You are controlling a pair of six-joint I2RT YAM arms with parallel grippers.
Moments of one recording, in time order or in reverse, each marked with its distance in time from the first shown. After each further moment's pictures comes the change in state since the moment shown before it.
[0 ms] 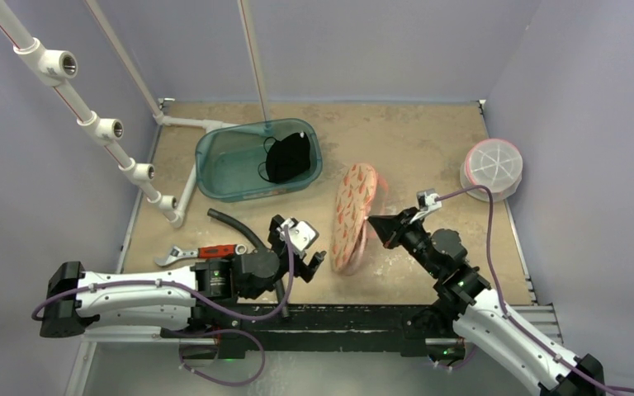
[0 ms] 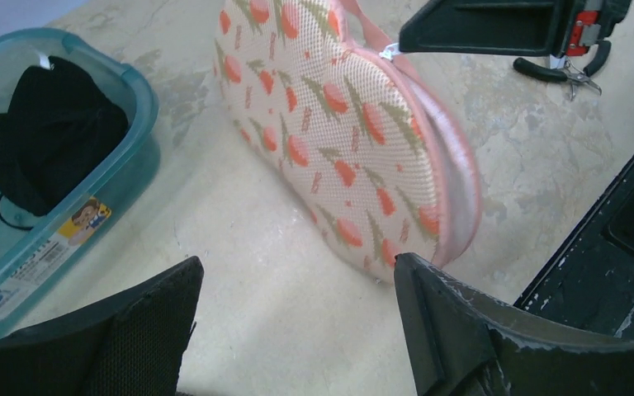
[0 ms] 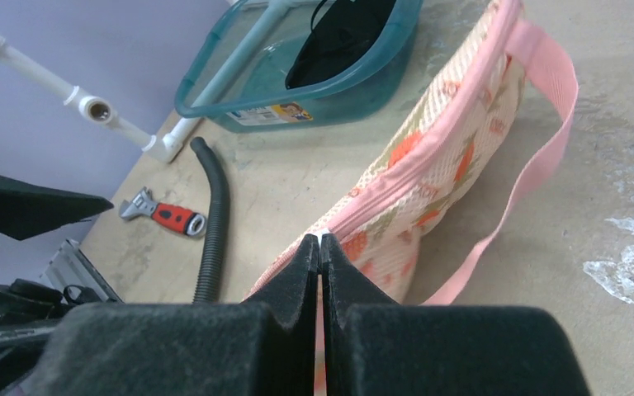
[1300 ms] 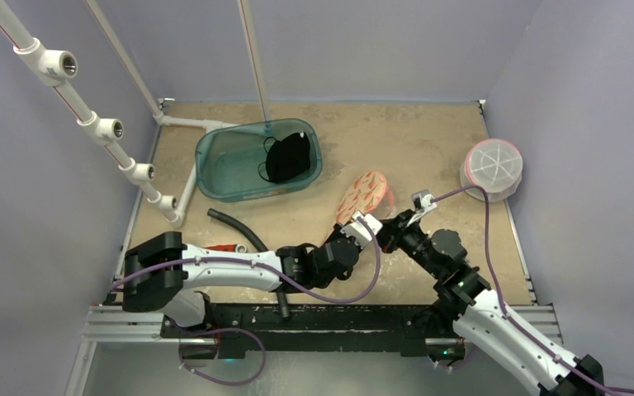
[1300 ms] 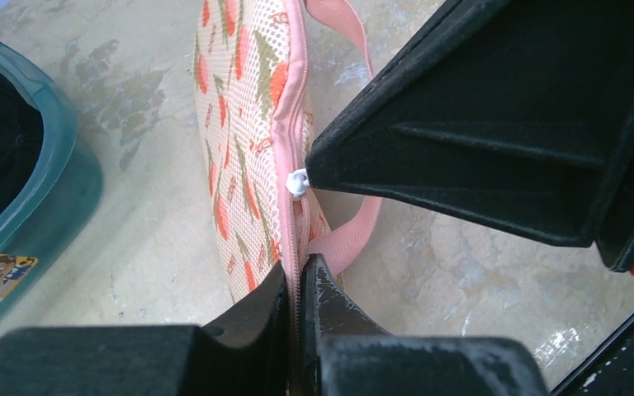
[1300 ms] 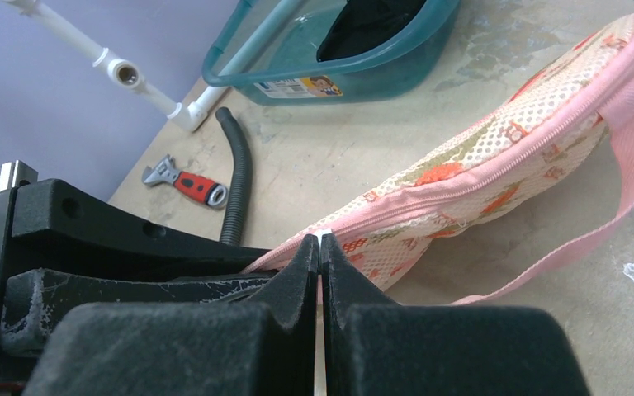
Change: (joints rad) left arm 0.012 0.627 0.346 0.084 -0.090 -0.062; right arm -0.001 -0.003 -0.006 -0.006 -0.111 -0.014
